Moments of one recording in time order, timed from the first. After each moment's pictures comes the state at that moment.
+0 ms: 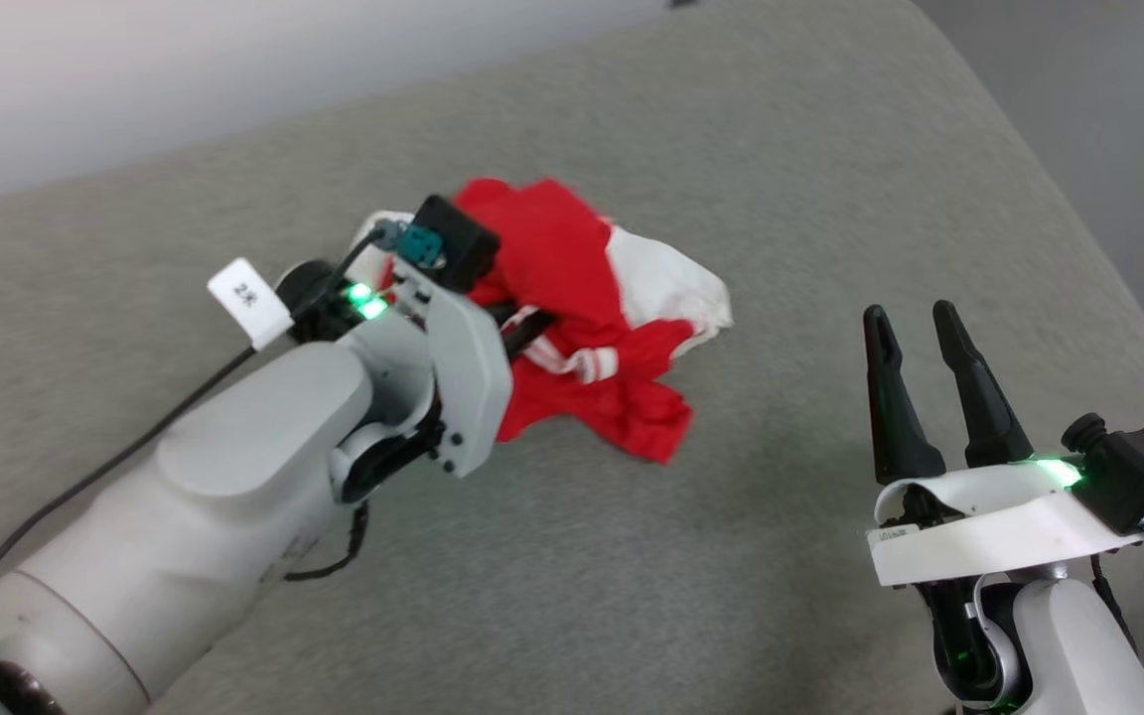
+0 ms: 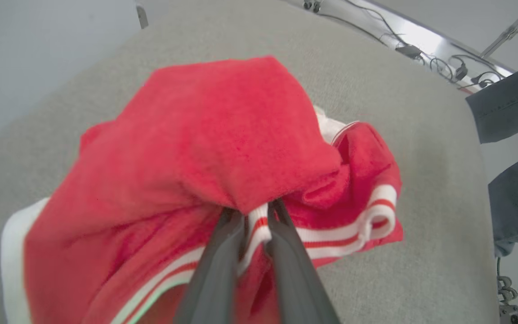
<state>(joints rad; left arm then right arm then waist) -1.08 0.45 -1.20 0.57 -1.04 -0.13 0.13 -0.28 -0.05 0.17 0.11 0.48 0.13 -0.26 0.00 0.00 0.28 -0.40</state>
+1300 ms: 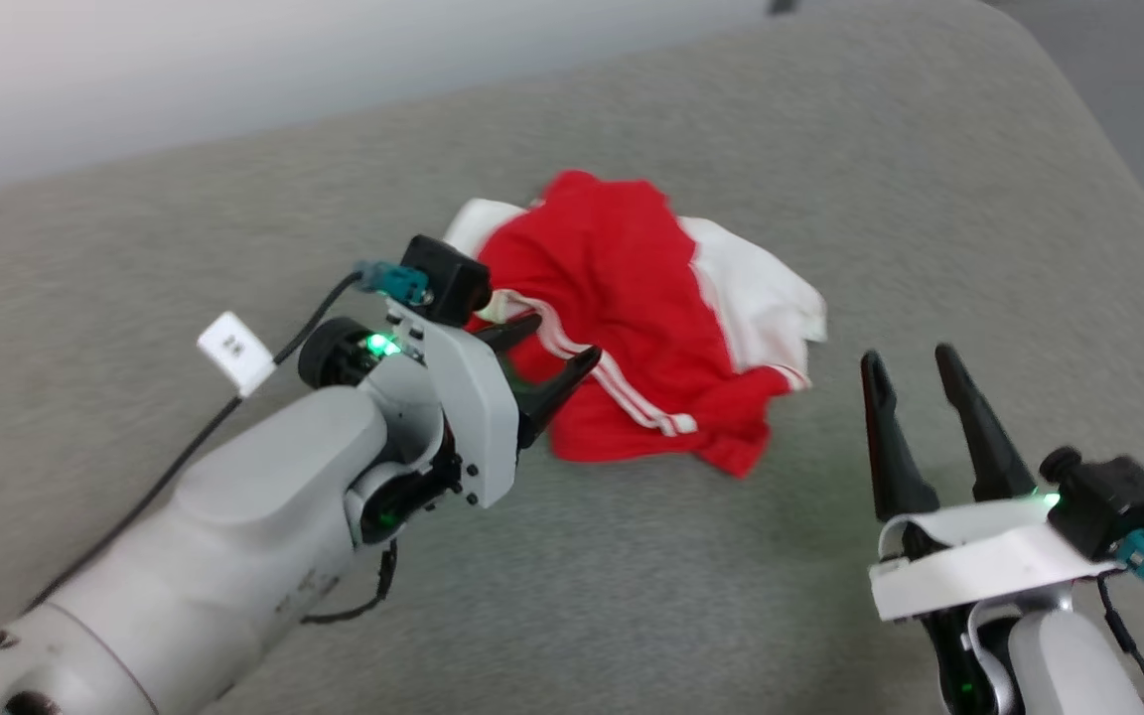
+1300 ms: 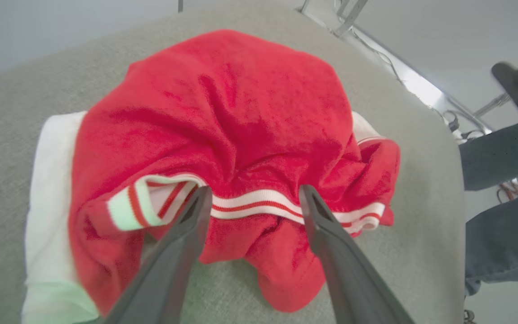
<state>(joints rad) -1.03 0.44 -1.24 0.59 -1.20 -0.13 0.03 -0.24 -0.05 0.13 0.16 0.36 0.13 -0.26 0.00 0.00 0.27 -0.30</state>
